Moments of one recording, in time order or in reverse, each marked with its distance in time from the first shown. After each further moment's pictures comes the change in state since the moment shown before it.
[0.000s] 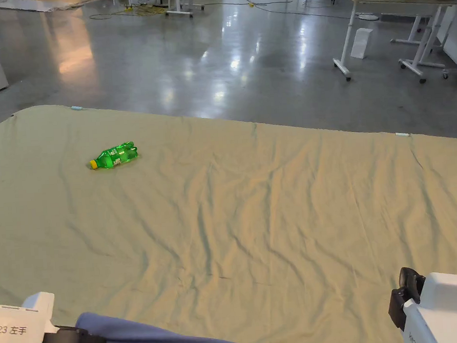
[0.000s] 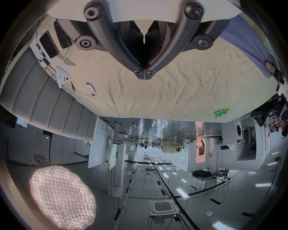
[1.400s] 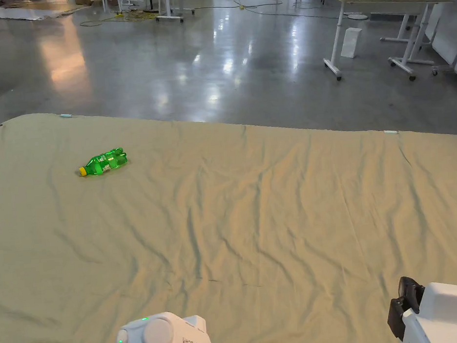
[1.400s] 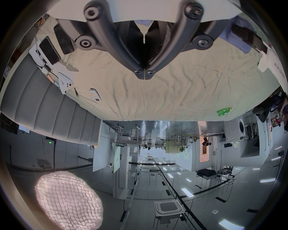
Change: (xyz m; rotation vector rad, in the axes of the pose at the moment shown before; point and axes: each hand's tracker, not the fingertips) left arm 0.187 -0.055 -0.189 -0.210 0.107 -0.011; right arm 0.019 -0.010 0.012 -0.018 -0.018 -0.040
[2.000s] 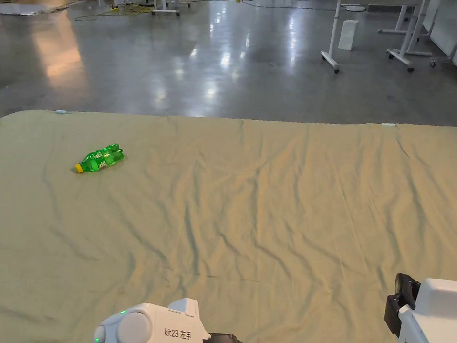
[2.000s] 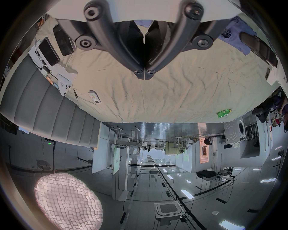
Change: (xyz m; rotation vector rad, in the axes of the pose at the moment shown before) left arm 0.010 -0.005 0.061 0.119 -0.151 -0.009; right arm 0.000 -0.007 -0.006 -0.017 0.007 -0.001
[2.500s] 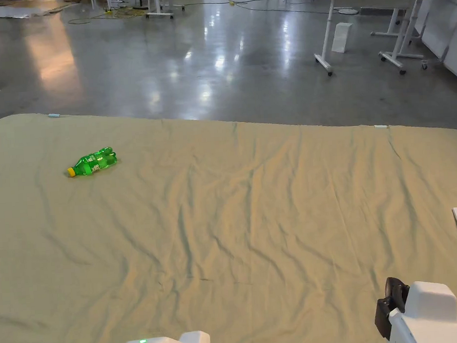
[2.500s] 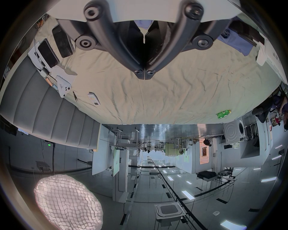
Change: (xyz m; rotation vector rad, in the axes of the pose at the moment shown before) left arm -0.002 -0.038 -0.057 -0.118 0.050 -0.122; right arm 0.001 -0.002 0.001 -0.015 0.005 -0.004
